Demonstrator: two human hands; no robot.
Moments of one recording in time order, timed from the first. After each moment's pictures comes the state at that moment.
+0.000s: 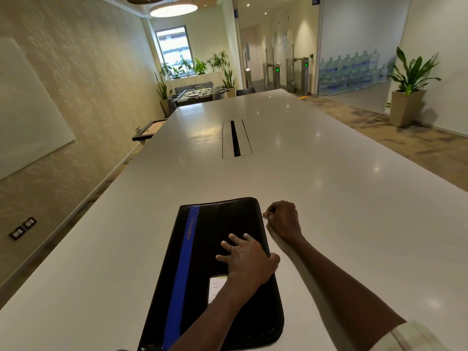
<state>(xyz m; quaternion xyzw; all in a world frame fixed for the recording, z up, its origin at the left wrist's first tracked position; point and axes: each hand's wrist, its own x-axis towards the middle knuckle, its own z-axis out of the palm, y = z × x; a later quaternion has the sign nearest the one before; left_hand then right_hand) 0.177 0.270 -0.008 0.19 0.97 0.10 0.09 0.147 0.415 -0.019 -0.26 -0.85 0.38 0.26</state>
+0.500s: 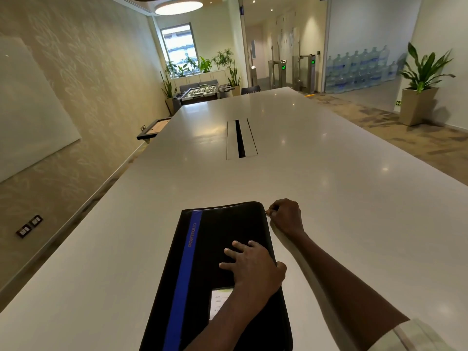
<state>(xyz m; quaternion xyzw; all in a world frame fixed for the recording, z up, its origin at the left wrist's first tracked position) 0.171 0.280 -0.005 0.18 0.98 0.09 0.08 0.111 0.432 -0.017 -0.27 -0.84 0.40 0.23</state>
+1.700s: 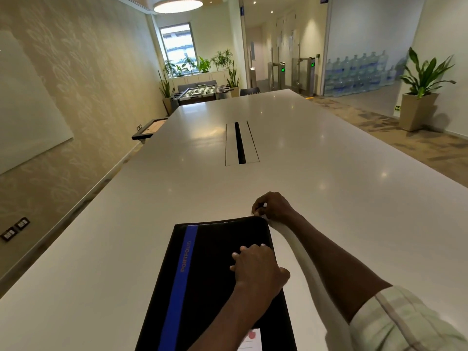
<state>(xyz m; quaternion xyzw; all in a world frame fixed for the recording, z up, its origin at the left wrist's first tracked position) 0.123 0.302 0.013 0.27 0.96 0.06 0.04 0.021 0.475 0.005 -0.09 -0.94 0.33 0.07</state>
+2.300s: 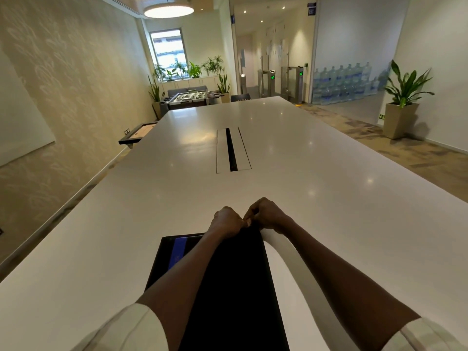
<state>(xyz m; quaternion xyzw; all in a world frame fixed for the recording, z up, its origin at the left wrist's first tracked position) -0.038 0.334 0.030 0.20 0.92 0.28 0.18 0.018 0.469 0.019 -0.16 -0.87 0.46 0.03</state>
